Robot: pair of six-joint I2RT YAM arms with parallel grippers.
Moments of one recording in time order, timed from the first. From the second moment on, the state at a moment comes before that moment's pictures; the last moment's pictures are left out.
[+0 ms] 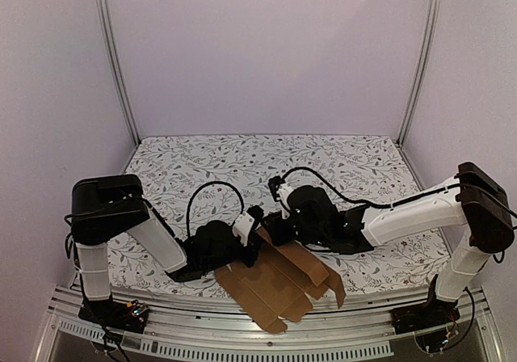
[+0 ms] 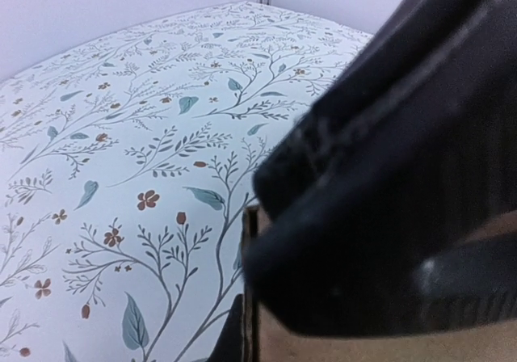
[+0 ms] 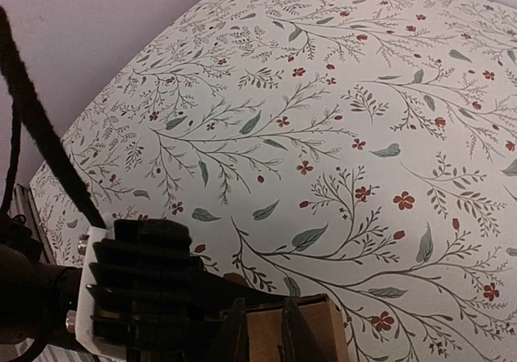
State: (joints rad) left arm -1.08 2.00 0.61 1.07 -0.23 -0.13; right arm 1.12 1.71 0.93 0.25 0.23 0.53
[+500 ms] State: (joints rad) left arm -1.09 2.00 0.61 1.05 -0.26 -0.13; right arm 1.15 1.75 0.92 0.29 0.24 0.53
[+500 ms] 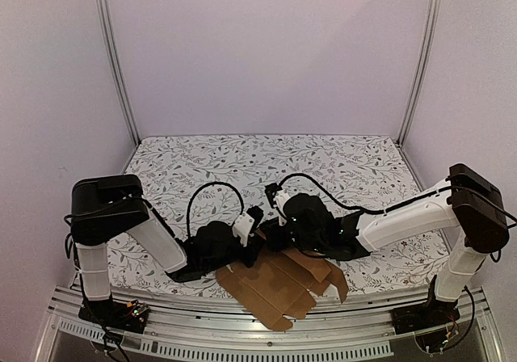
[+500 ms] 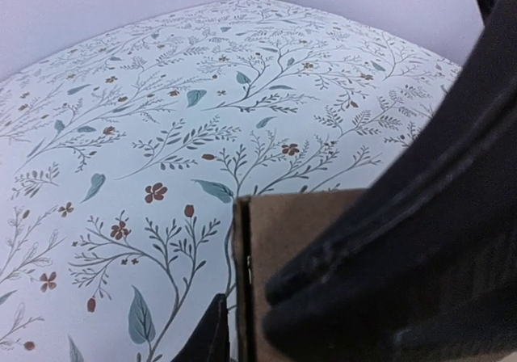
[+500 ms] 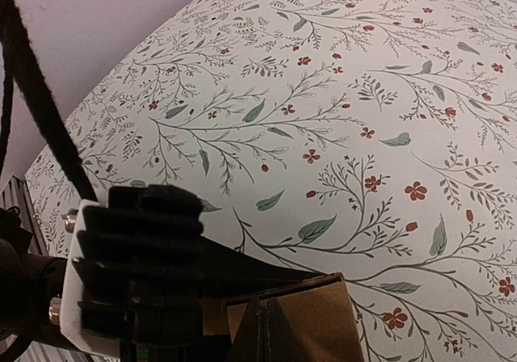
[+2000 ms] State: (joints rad) left arm -1.10 1.84 0.66 0.57 -0.66 -0.47; right arm 1.15 1.31 0.86 -0.19 0.35 0.45
